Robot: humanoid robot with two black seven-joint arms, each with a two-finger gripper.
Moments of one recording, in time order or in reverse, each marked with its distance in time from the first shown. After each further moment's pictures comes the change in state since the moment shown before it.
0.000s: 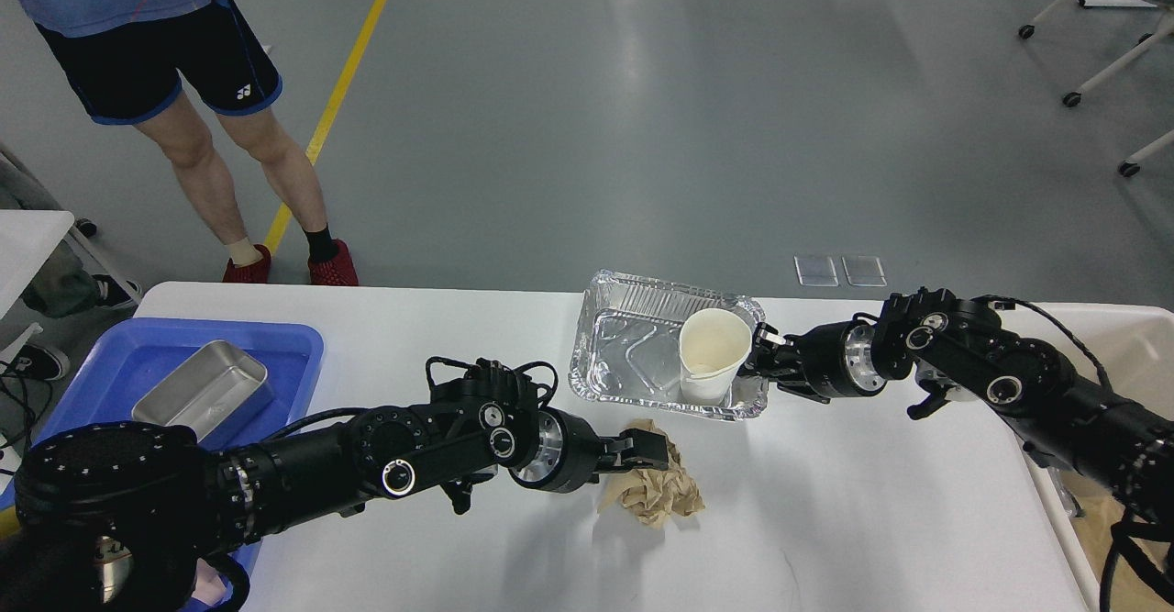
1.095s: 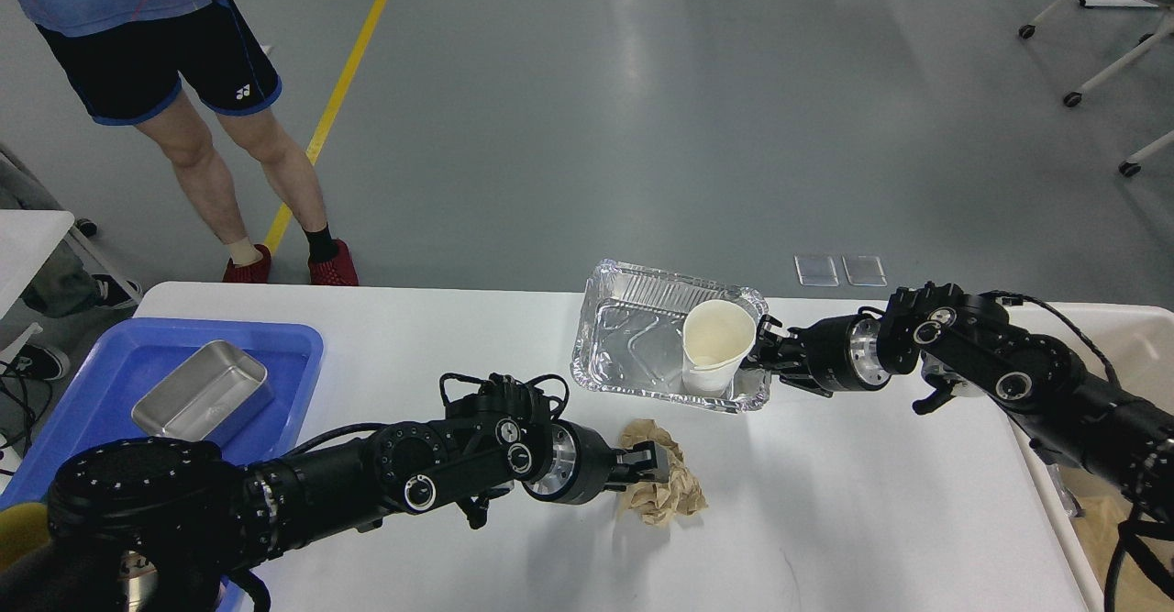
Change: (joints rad) left arm 0.027 -0.057 0.000 0.053 0.011 0.019 -0.001; right arm 0.000 -0.020 0.021 0.018 0.000 0.000 0.000
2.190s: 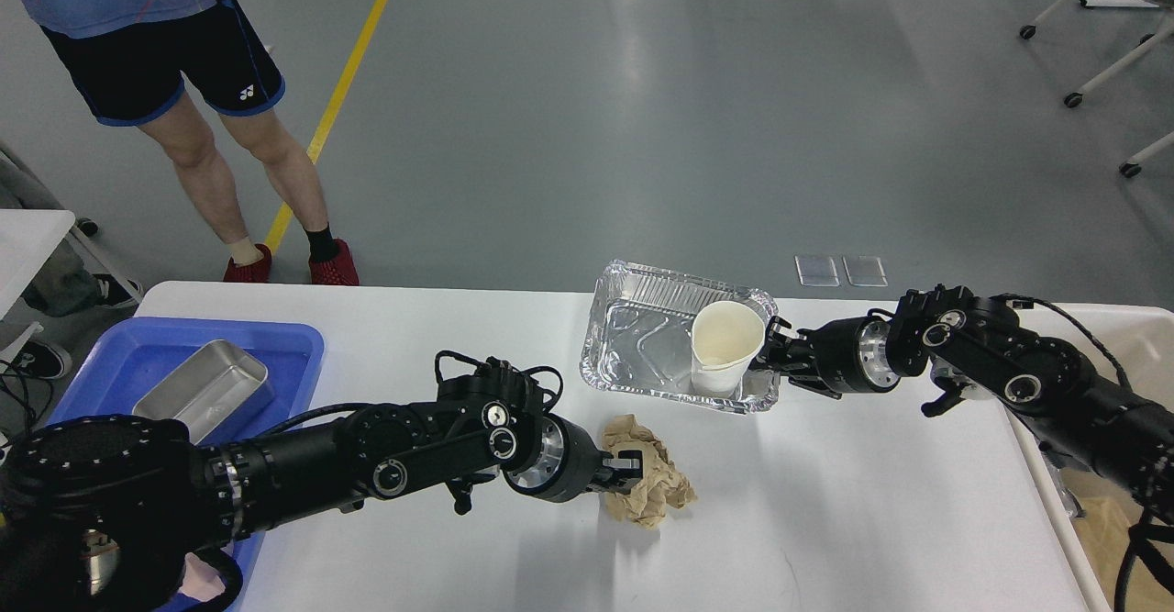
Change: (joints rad) left arm -0.055 0.131 -0.013 -0.201 -0.001 -0.073 0.143; right arm -0.009 -0.015 0.005 0.004 0.000 -0.006 0.001
